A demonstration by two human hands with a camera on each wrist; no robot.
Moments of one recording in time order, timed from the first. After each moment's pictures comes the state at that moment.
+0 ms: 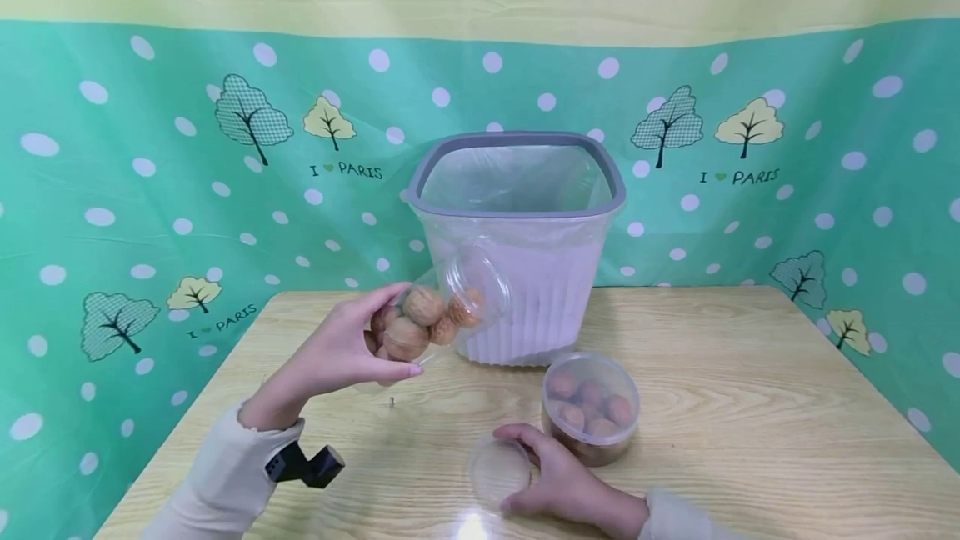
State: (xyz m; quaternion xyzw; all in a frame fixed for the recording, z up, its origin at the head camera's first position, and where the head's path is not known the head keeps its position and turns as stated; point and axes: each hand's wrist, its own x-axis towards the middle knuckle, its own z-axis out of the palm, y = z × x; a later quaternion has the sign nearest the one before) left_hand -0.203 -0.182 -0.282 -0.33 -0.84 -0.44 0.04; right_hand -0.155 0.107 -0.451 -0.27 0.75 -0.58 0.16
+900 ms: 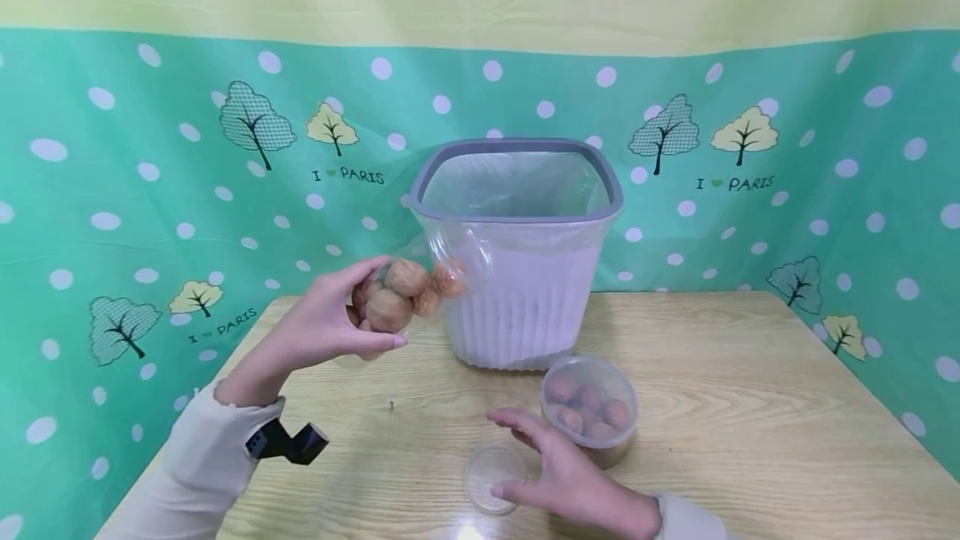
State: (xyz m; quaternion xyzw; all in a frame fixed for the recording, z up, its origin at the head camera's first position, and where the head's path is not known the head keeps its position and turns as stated) left_hand -0.211 -0.195 -0.252 -0.33 -0.84 -0.42 0.07; right_hand -0.145 0.101 -0.408 -0.38 0.78 -0.50 -0.02
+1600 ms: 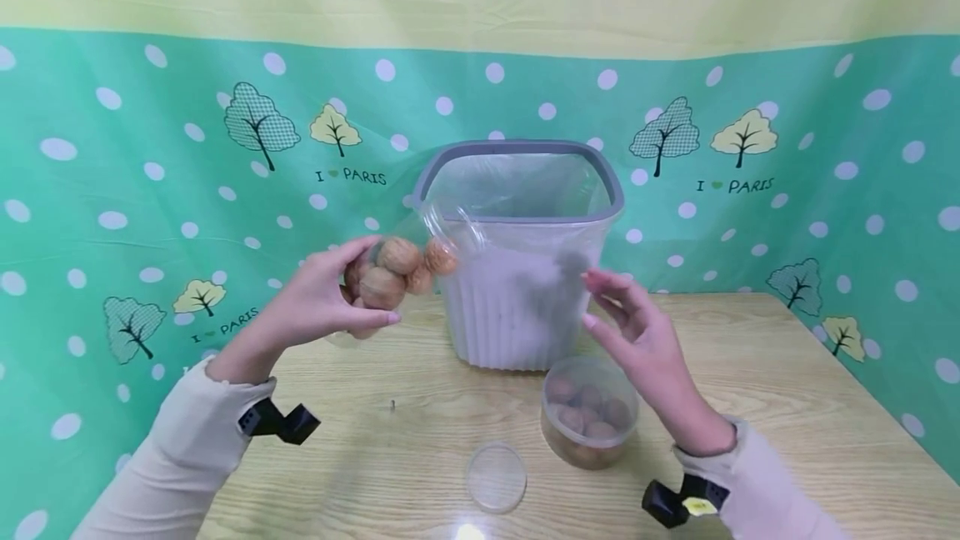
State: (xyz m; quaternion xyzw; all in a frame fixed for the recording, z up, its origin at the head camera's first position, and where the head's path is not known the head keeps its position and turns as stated) left_hand -0.218 -0.202 -0.230 -0.30 -0.88 -0.36 0.11; right_hand -0.184 0.151 -0.295 -0.25 0.68 -0.65 -0.21
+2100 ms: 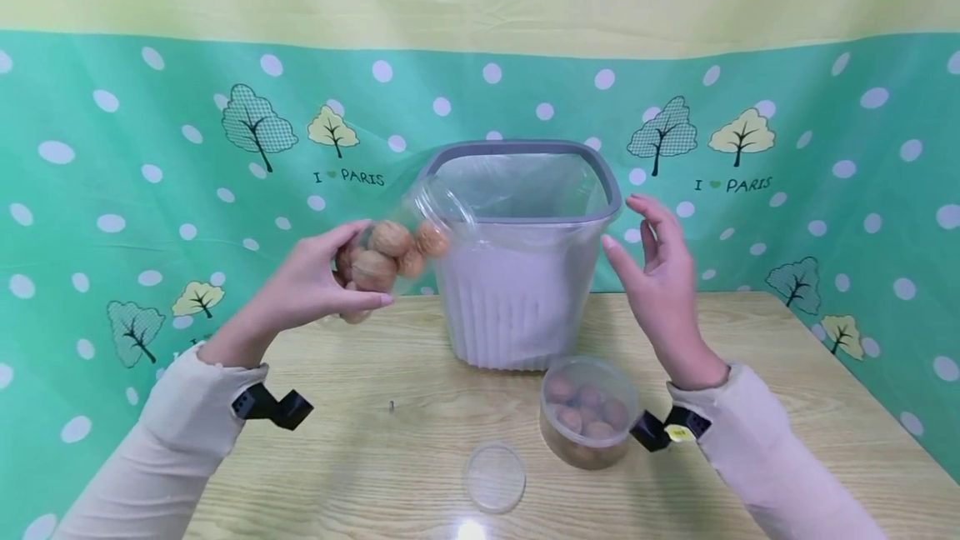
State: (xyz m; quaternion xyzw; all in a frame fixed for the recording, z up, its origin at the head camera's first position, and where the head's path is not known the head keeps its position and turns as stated) left_hand -0.226 -0.205 -0.217 -0.29 -0.88 -0.36 0.12; right_hand -0.218 0.161 -0.252 -0.17 0.70 -0.61 -0.32
